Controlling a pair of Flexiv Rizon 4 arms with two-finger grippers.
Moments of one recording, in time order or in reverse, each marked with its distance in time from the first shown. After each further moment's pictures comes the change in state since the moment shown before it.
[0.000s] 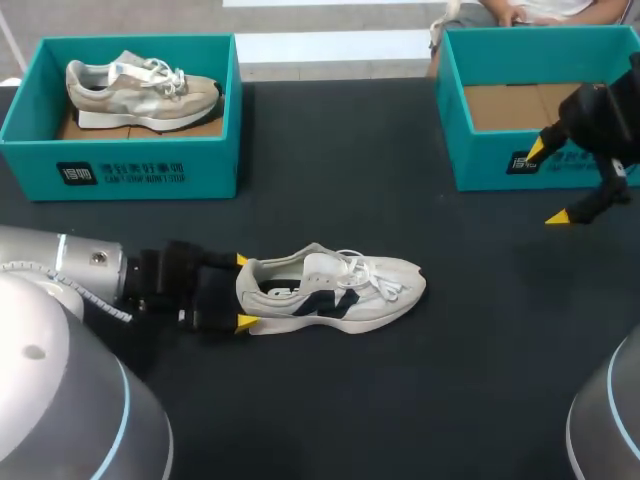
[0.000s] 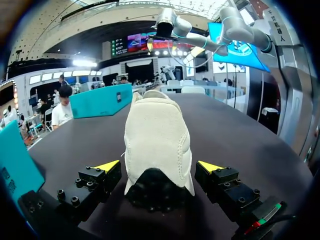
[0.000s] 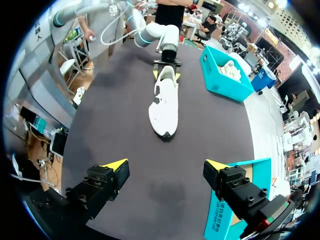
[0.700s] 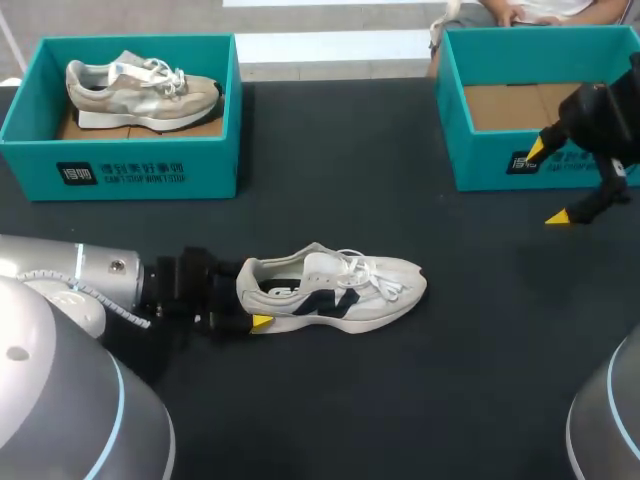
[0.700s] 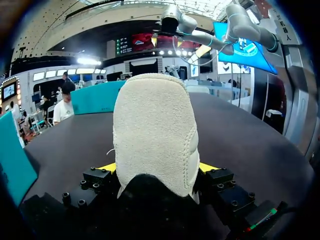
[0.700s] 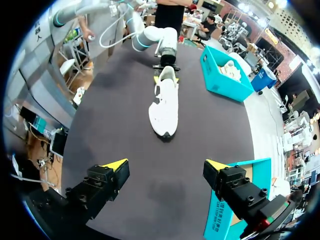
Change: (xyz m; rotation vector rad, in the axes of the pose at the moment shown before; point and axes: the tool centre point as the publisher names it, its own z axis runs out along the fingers) left arm 0.000 0.009 0.022 -0.007 -0.024 -0.026; right arm 0.000 0.000 0.000 0.000 0.000 0.000
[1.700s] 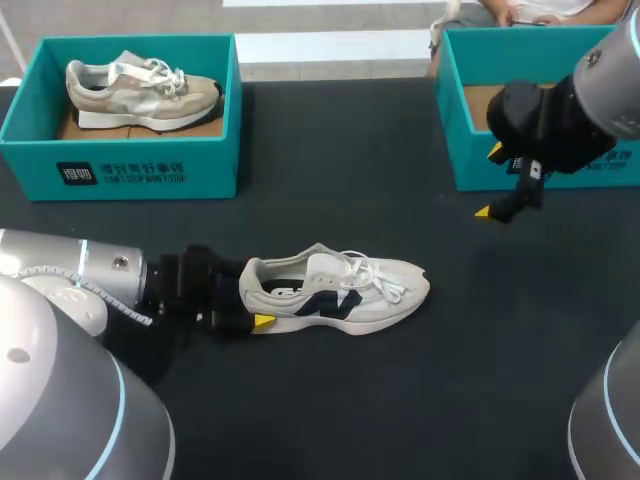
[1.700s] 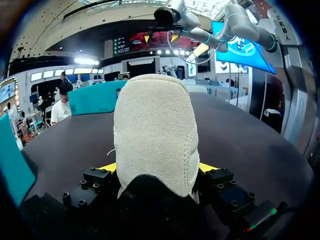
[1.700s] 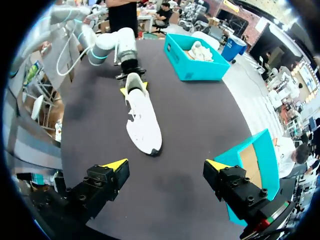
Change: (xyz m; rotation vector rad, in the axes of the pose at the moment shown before) left arm 0.001 -0.003 0.003 -0.003 0.020 0.006; right arm -0.016 0.054 0.038 0.073 -0.145 0.399
